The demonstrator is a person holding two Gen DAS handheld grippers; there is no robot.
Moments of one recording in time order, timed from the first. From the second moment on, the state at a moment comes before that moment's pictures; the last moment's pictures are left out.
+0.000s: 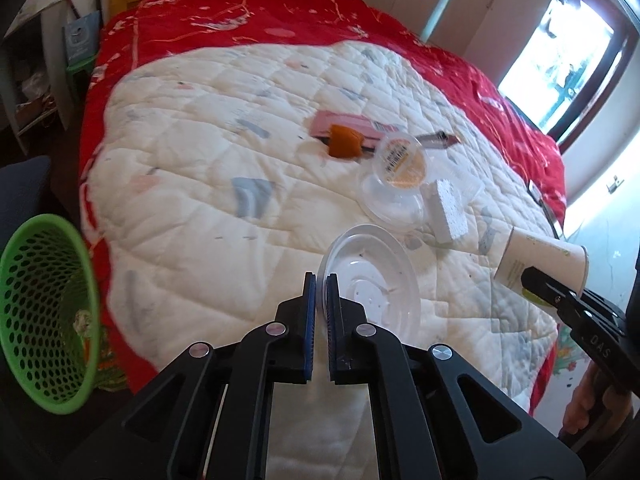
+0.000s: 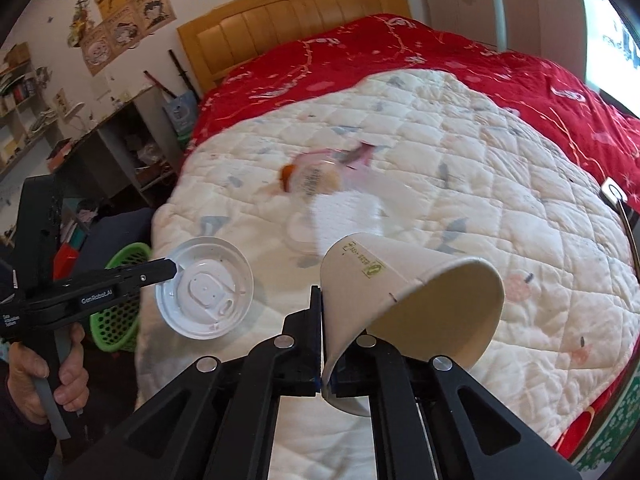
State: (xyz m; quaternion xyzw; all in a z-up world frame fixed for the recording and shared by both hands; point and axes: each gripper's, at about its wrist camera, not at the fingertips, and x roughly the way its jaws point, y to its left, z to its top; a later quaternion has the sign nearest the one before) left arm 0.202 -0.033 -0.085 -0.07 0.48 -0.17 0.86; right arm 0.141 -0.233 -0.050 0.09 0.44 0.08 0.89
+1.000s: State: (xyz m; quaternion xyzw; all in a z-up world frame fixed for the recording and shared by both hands) left arm 0.166 0.236 -0.080 -0.13 0.45 0.09 0.88; right arm 0.175 0.007 -0.032 0.05 0.46 0.28 0.84
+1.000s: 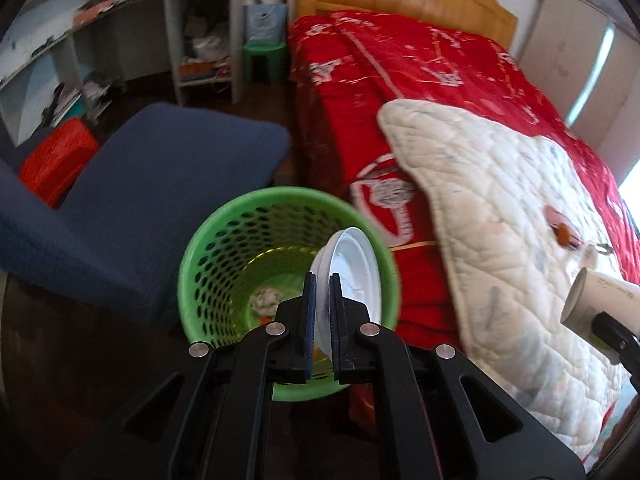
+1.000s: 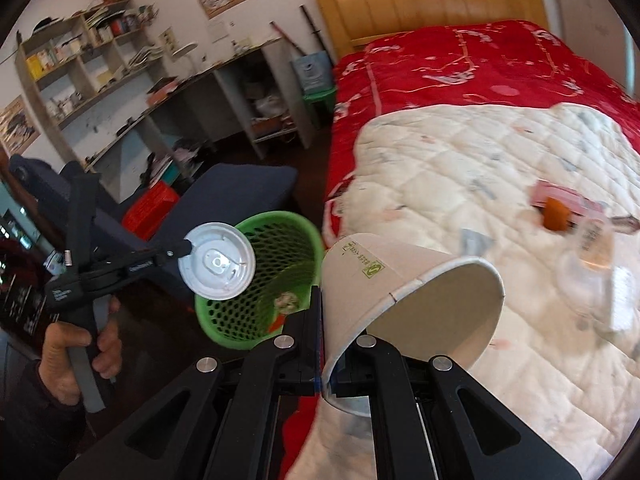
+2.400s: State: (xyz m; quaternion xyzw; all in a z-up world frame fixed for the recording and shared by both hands) left arm 0.088 0.283 -0.099 -0.19 0.44 0.15 0.86; right arm 0.188 0.120 -0.061 -0.01 0.49 0.36 0.79
